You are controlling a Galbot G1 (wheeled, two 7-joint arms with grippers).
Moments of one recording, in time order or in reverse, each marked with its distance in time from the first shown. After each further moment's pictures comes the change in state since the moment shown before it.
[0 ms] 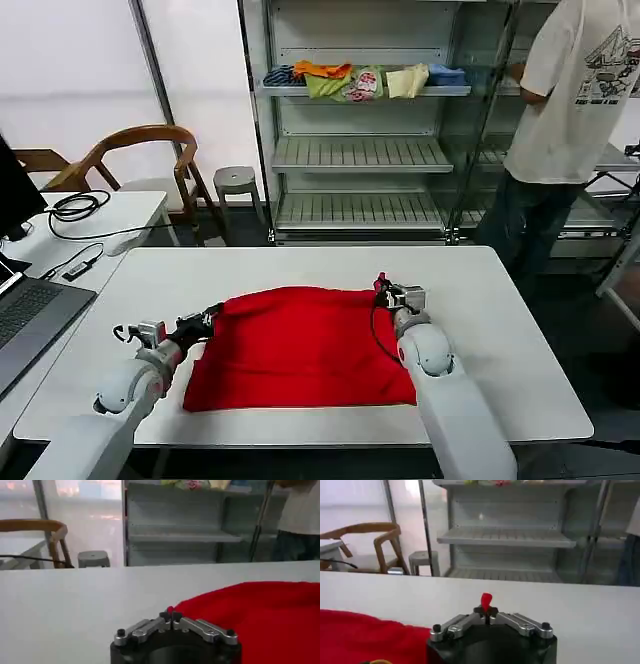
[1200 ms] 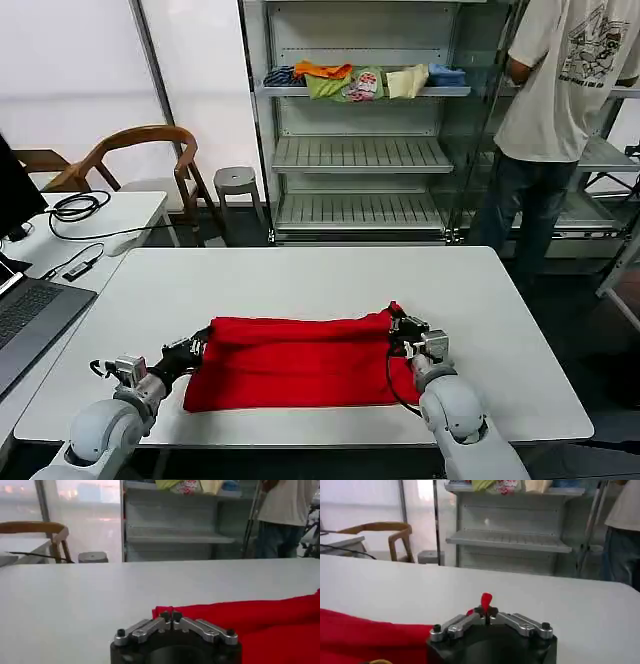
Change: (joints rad) left arm 0.263 0.014 -0.138 -0.220 0.020 -0.017 0.003; right arm -0.272 -0.088 0.017 0.310 0.003 -0.020 0.012
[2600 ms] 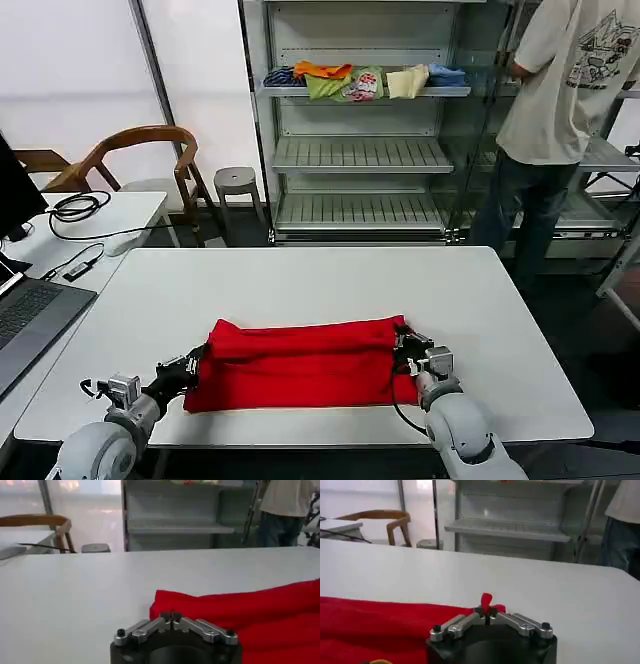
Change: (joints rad) left arm 0.134 -0.012 -0.070 -0.127 0.031 0.068 -0.038; right arm -0.052 -0.006 0.009 -0.001 -0.011 0.002 -0.002
